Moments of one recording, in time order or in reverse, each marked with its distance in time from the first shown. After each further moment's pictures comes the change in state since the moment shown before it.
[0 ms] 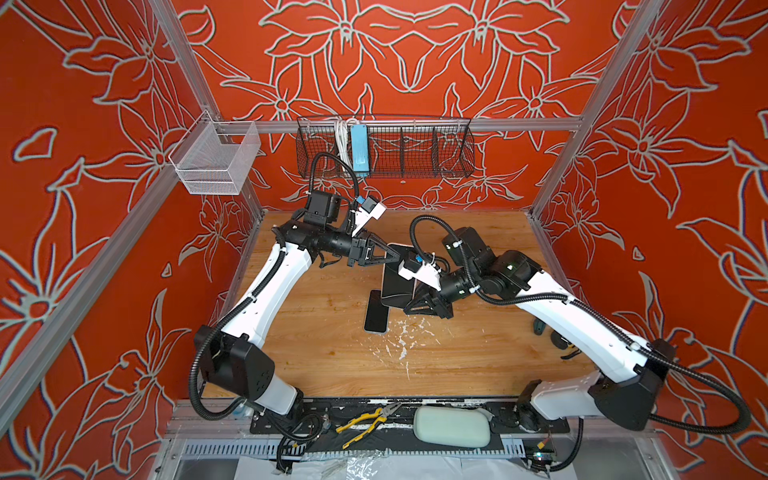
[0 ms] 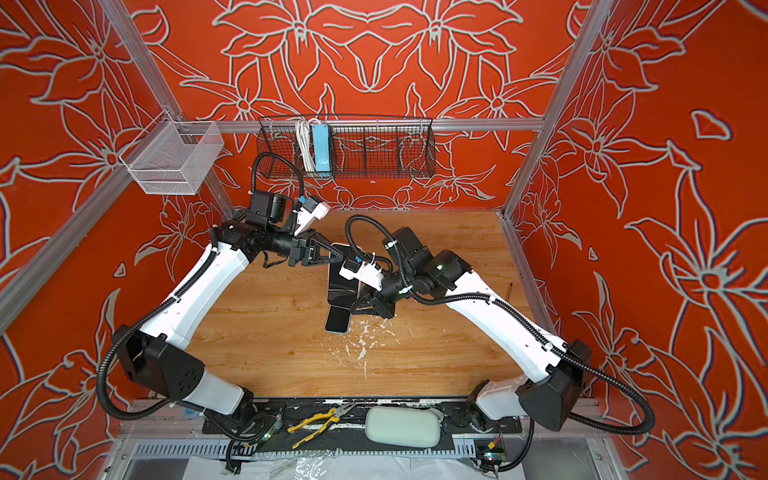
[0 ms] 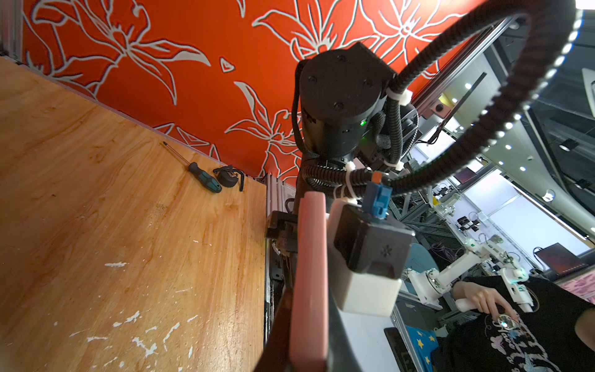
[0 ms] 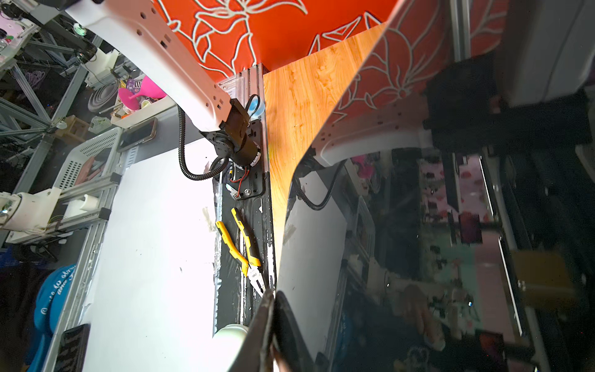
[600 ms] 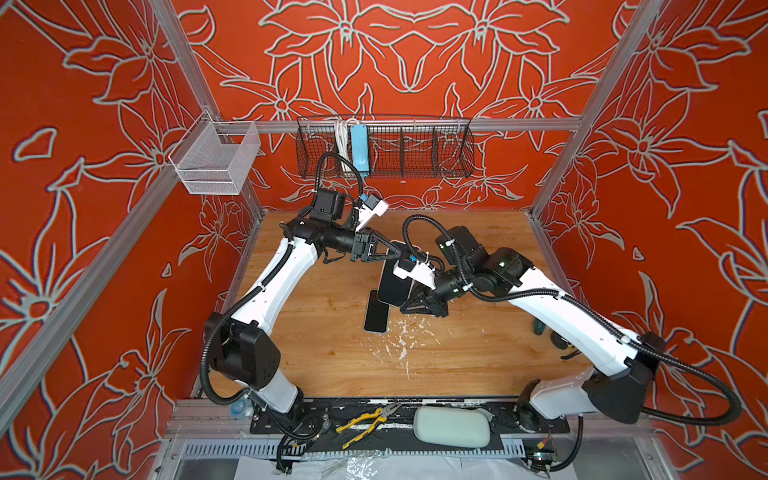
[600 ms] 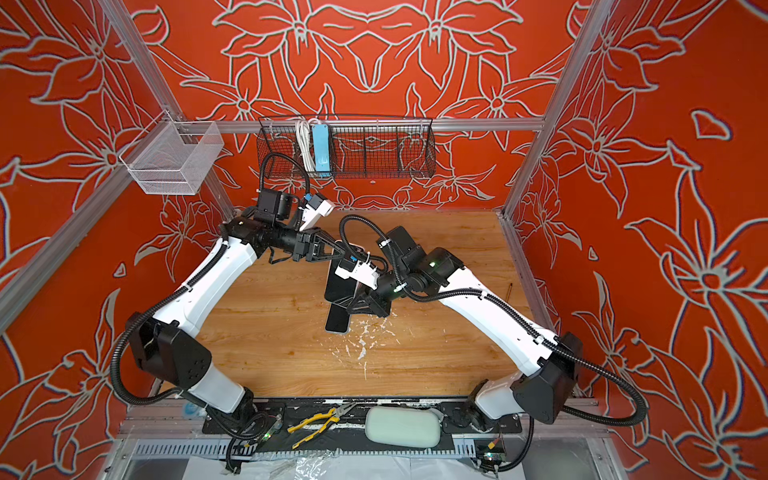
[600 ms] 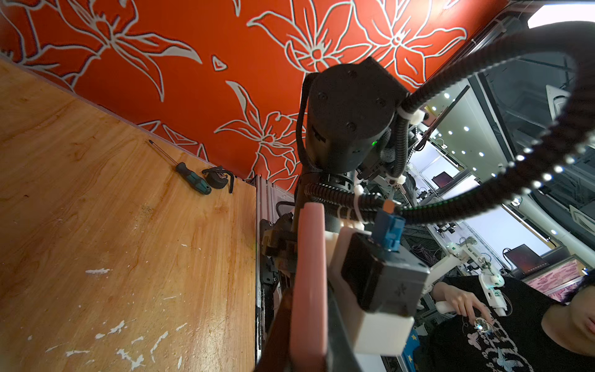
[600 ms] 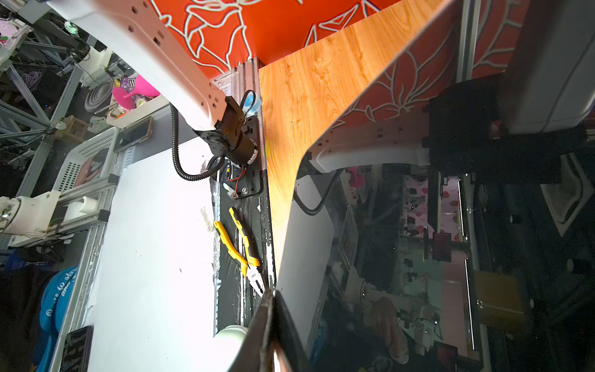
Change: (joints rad) left arm 0.000 0.066 0.030 0.024 0.042 -0.028; right arm 0.016 0.047 0.024 -0.001 0.024 0.011
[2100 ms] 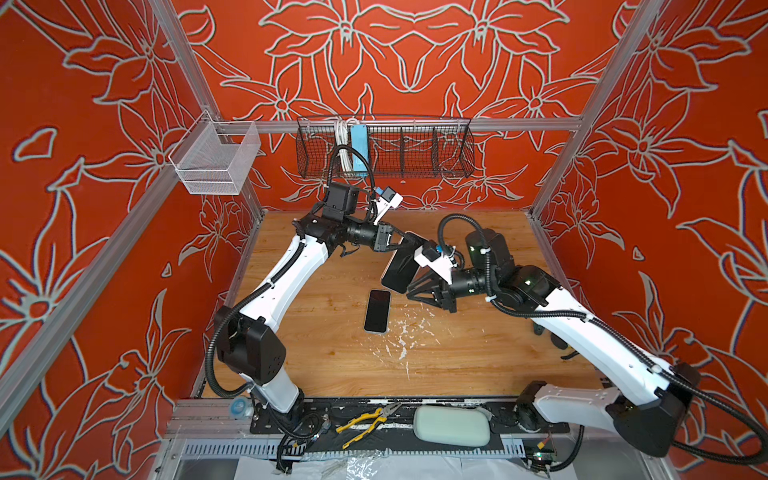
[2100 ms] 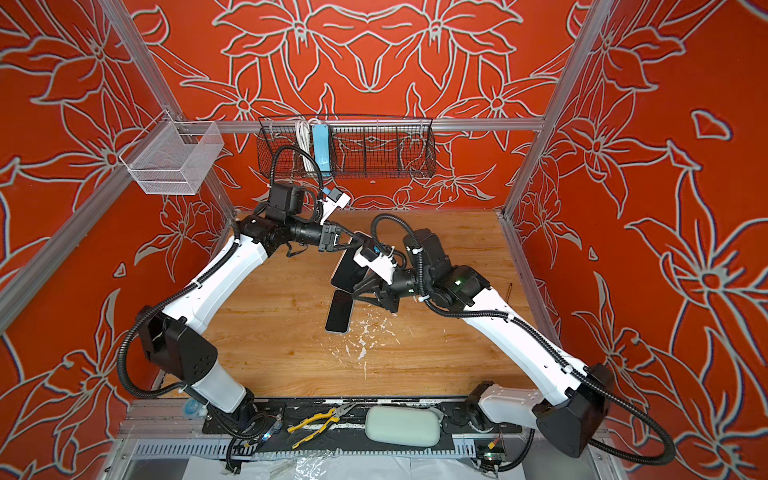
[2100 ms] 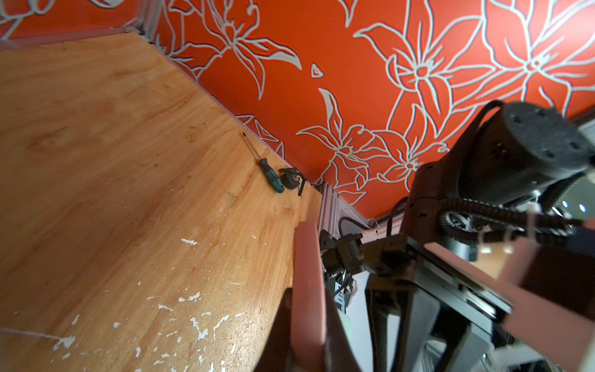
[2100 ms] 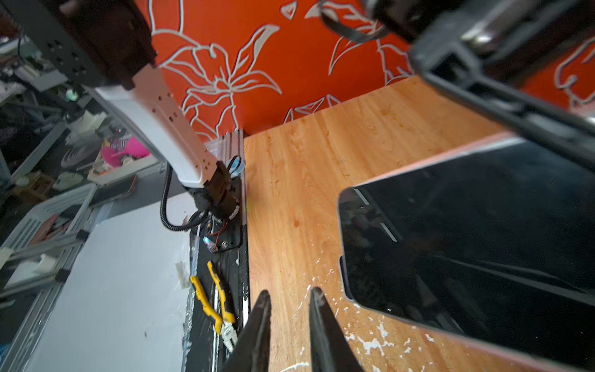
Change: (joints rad) left arm -0.067 0.020 0.040 0.177 -0.426 -0.337; right arm -0.129 -0.223 -0.268 0.417 -0.054 0.178
